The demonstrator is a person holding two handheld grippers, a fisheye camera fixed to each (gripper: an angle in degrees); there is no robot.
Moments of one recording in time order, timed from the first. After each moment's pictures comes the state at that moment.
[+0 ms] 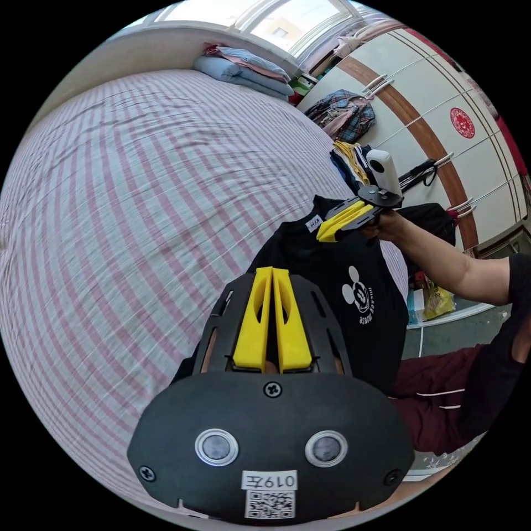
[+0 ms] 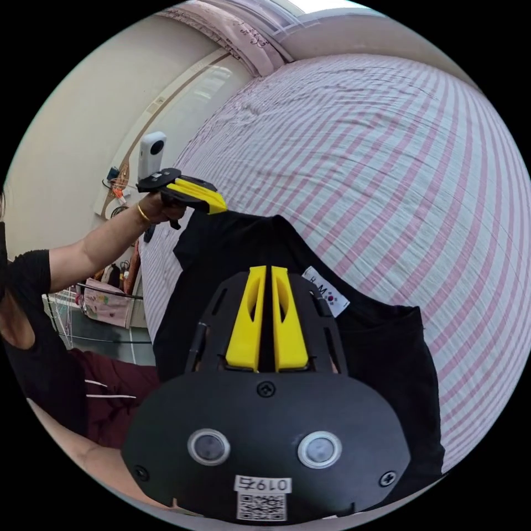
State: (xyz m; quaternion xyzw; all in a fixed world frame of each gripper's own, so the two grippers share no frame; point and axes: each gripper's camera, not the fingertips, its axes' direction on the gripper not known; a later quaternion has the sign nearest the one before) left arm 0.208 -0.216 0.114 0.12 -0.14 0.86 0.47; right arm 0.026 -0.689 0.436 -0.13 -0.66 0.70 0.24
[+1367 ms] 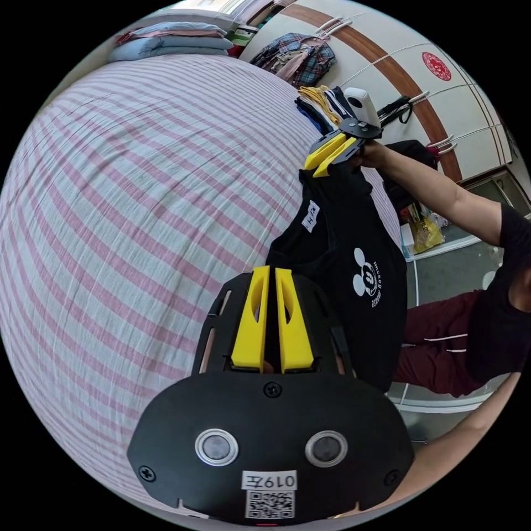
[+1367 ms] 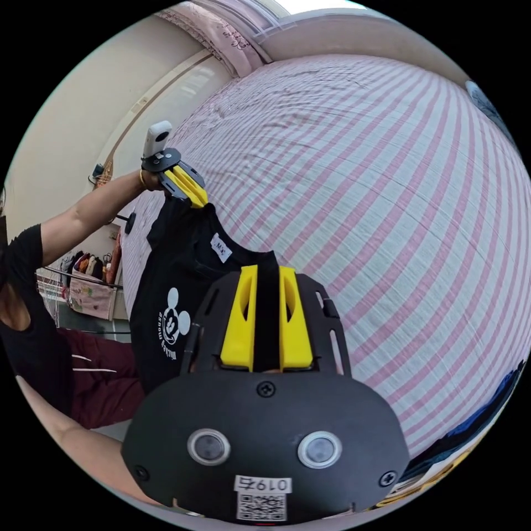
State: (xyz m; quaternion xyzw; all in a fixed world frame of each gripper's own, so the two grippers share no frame) left arm 0.281 -0.219 0.280 -0.14 -0.34 0.79 0.49; right arm 0.014 -0.521 0.394 0.11 -0.55 0.78 0.26
